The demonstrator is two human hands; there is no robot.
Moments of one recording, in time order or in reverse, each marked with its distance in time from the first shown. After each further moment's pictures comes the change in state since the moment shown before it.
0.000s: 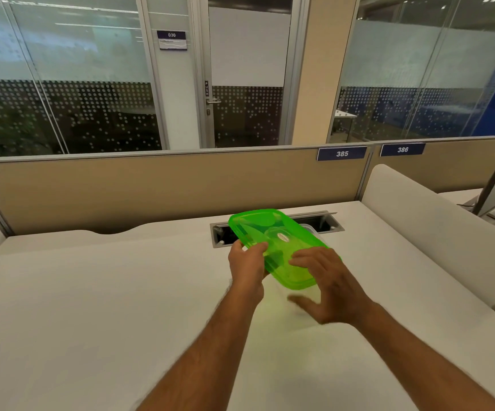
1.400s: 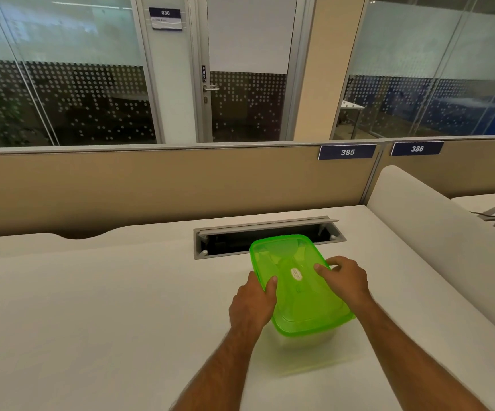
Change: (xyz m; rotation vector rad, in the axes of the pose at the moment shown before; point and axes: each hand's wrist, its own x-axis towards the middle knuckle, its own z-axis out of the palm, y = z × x) left_hand 0.082 -0.089 0.013 1.261 -0.036 0.206; right_hand -0.001 0.155 0.069 0.214 -0.179 1.260
